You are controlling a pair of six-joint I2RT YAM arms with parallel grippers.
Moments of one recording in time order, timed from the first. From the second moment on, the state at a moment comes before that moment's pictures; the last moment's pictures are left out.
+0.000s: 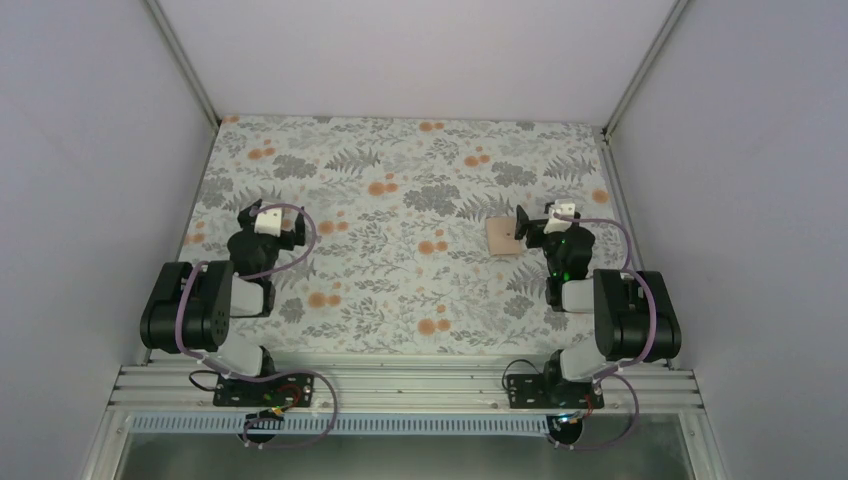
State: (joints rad) left arm 0.05 1.55 0.23 1.21 0.15 0.14; right arm -0.03 1.52 0.30 1.07 -0.18 0.01
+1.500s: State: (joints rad) left arm 0.09 1.40 1.29 -0.30 0.47 0.23; right arm 0.15 1.42 0.89 -0.39 -0.06 0.24
